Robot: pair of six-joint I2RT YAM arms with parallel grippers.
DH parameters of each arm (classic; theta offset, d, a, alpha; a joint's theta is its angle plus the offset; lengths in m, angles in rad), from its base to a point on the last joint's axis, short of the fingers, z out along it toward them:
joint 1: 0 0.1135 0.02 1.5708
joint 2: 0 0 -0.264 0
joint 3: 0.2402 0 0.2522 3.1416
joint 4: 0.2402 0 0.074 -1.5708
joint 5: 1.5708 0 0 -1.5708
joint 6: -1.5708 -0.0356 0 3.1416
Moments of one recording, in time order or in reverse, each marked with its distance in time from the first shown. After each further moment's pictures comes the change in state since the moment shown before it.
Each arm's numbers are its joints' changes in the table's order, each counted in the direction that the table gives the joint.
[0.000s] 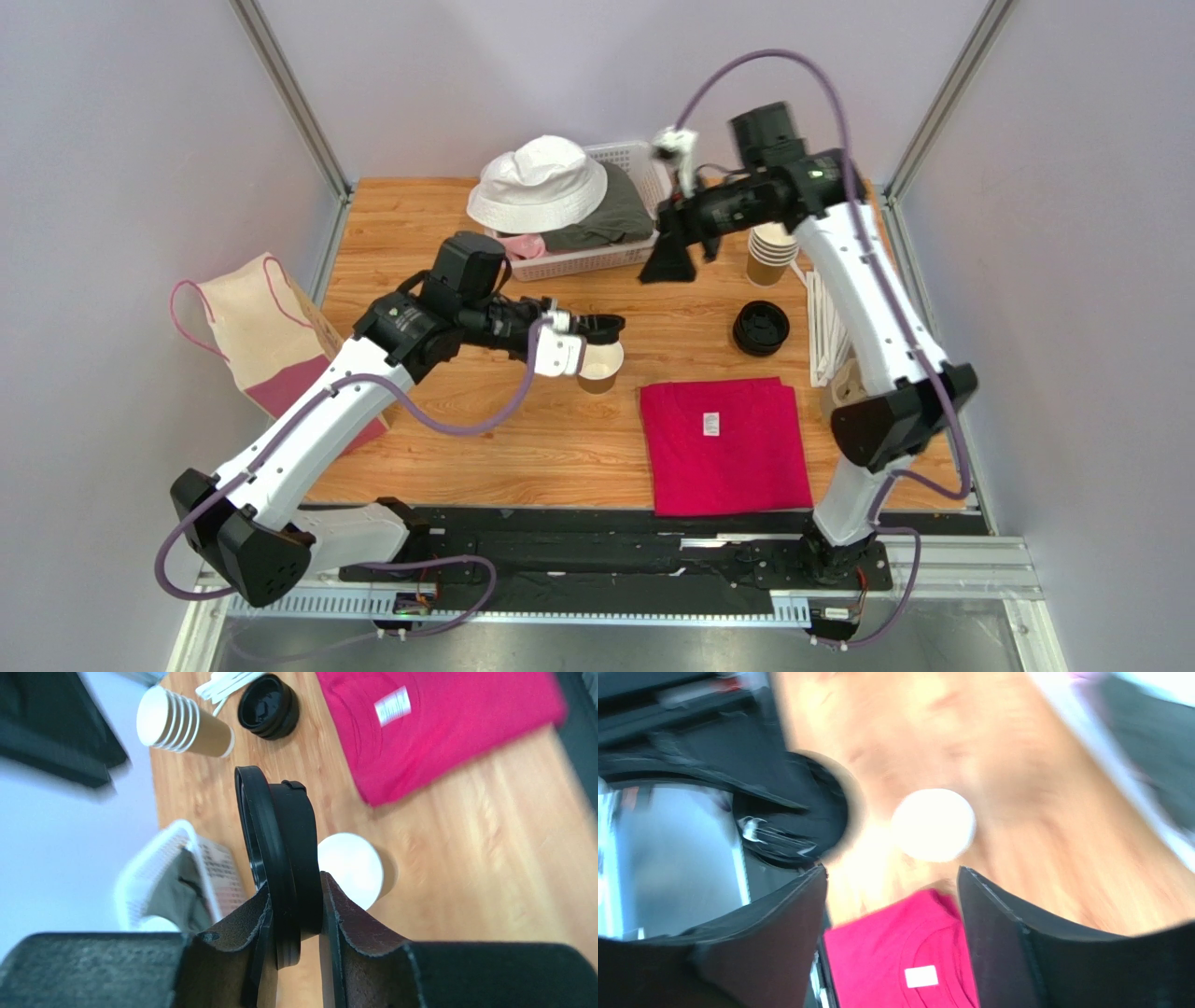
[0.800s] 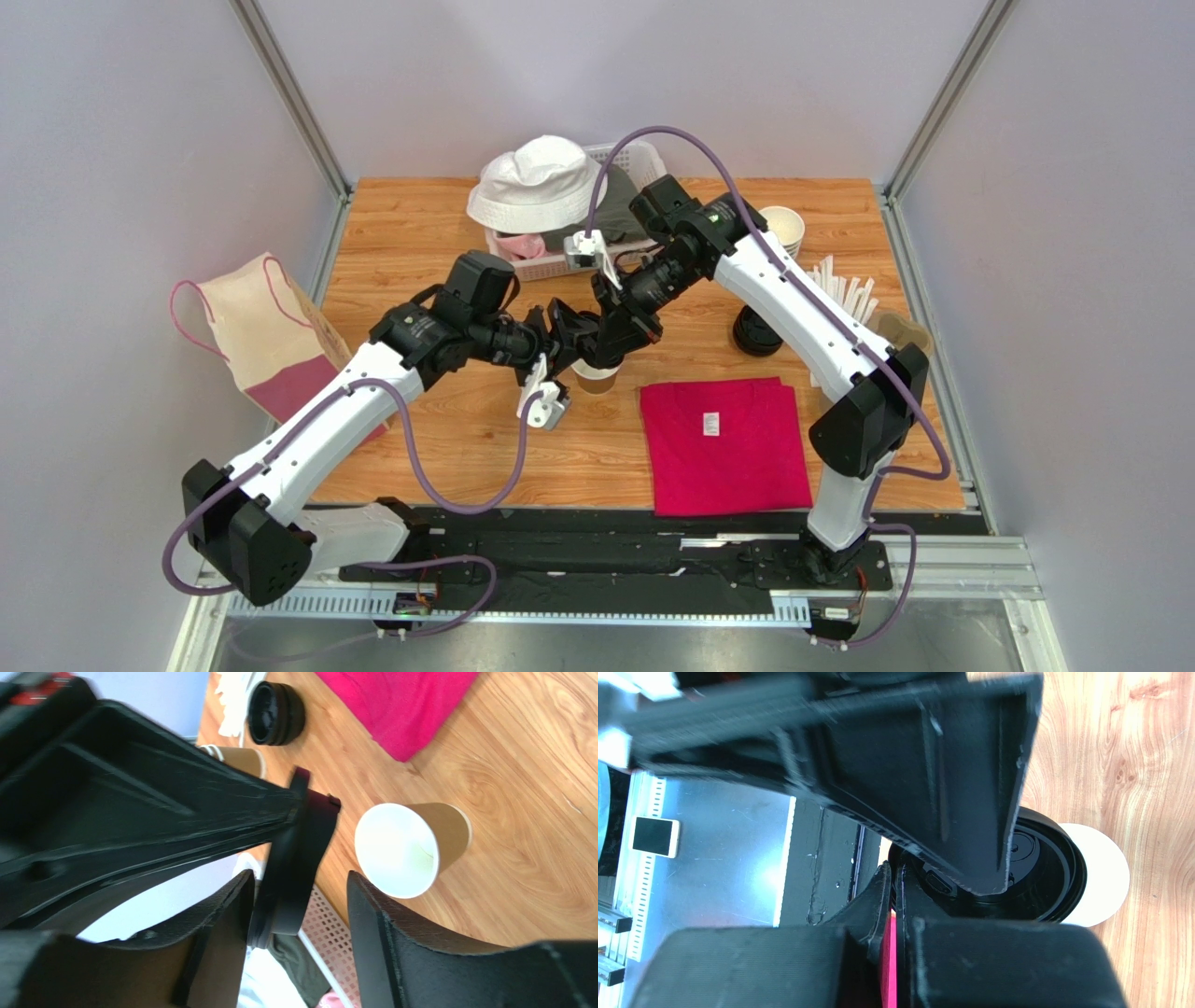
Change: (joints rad) left arm 0.006 -0.002 -0.085 -0.026 0.009 -0.493; right arm 0.200 0.011 -0.246 0.031 -0.105 0.240
